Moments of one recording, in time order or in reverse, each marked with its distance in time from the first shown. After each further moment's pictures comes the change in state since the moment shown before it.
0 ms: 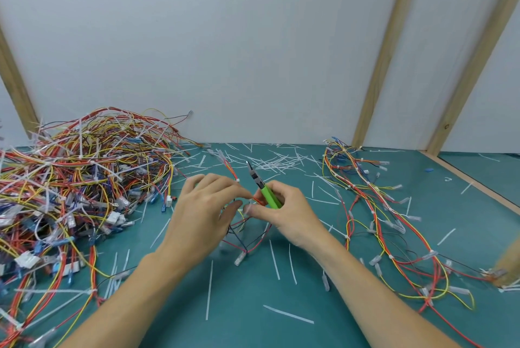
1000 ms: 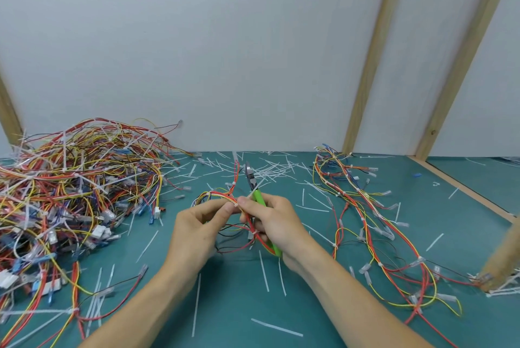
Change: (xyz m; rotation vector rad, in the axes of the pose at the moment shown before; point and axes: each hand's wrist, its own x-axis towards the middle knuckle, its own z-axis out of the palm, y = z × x) left_hand -0.003 0.024 0.018 -1.010 0.025 -0.741; right_hand -0.006 -0.019 0.009 0.281 0.029 0.167
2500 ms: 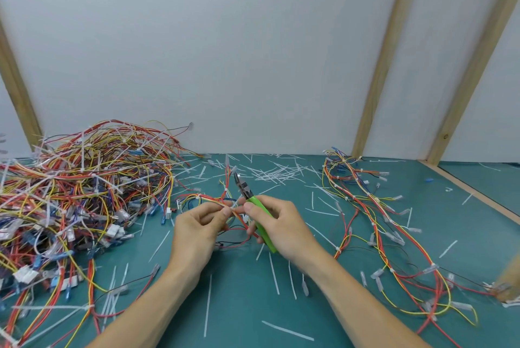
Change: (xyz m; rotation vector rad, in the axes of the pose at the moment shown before) left_hand 0.012 -0.026 -0.016 -0.036 0.153 -0.096; right_hand 0.001 0.006 0.004 -0.176 -0.086 -0.122
